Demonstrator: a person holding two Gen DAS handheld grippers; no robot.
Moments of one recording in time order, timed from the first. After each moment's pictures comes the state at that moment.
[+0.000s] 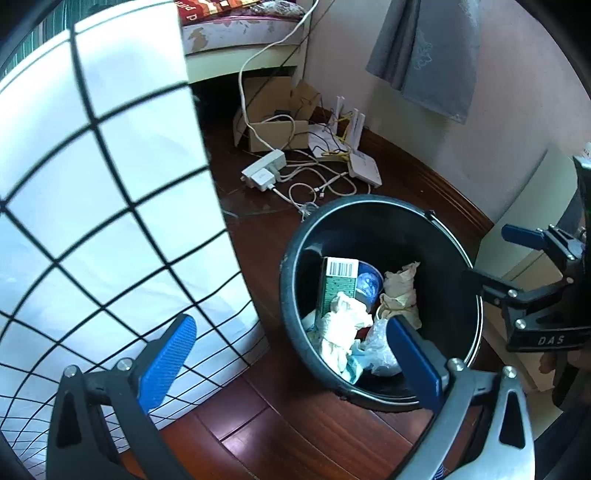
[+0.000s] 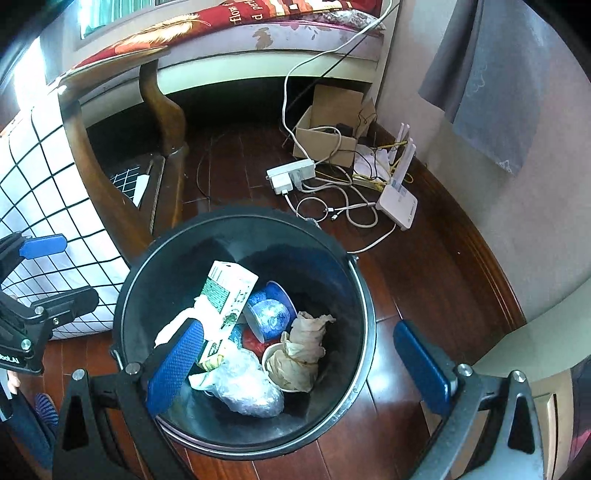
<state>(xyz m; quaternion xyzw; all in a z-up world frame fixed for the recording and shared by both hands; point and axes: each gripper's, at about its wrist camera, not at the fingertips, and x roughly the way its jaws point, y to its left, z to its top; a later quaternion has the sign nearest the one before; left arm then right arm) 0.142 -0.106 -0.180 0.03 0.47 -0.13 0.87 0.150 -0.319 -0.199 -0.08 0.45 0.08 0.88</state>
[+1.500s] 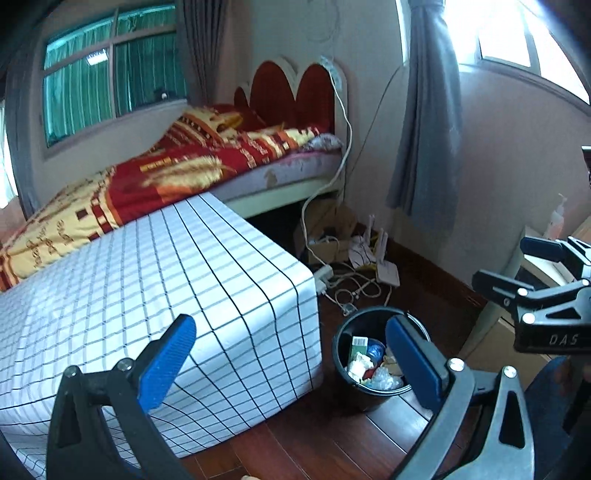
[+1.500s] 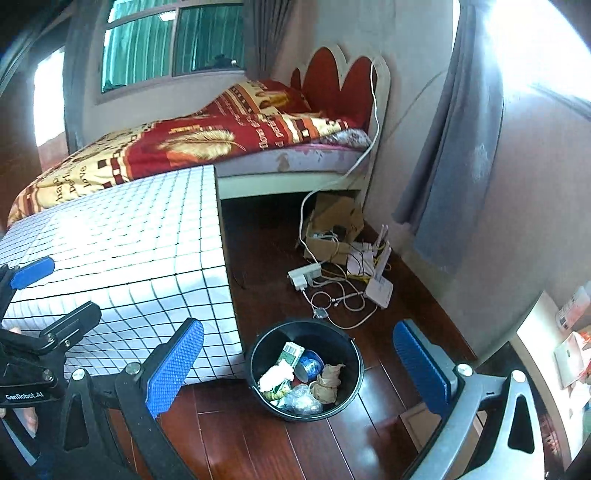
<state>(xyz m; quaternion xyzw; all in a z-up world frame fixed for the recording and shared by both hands) -0.013 -0.036 0.057 0.04 0.29 -0.04 0.95 -0.002 -0.239 0.067 -0.07 0.32 0.06 0.94</state>
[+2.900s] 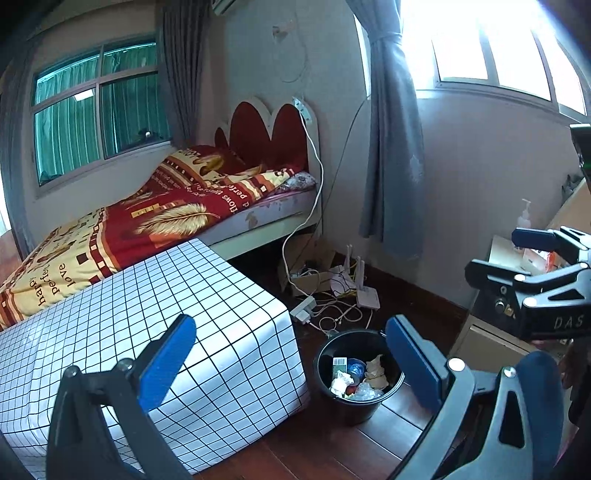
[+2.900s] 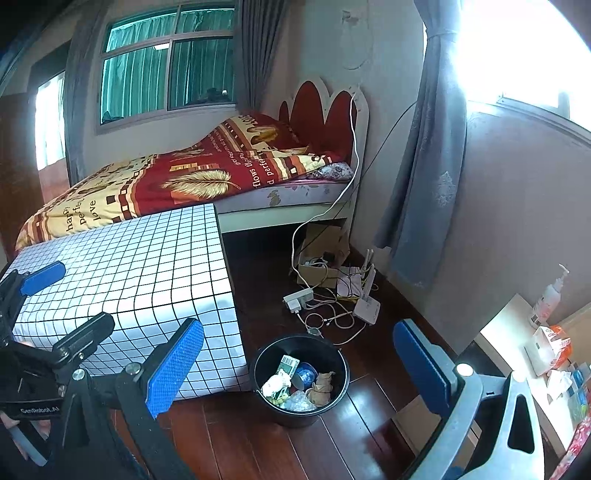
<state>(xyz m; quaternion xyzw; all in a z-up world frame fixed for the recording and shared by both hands) -0.066 -0.061 0.102 0.06 0.23 -0.08 0.97 -0.076 -0.266 0.127 -0.05 0.28 0.05 0.96</state>
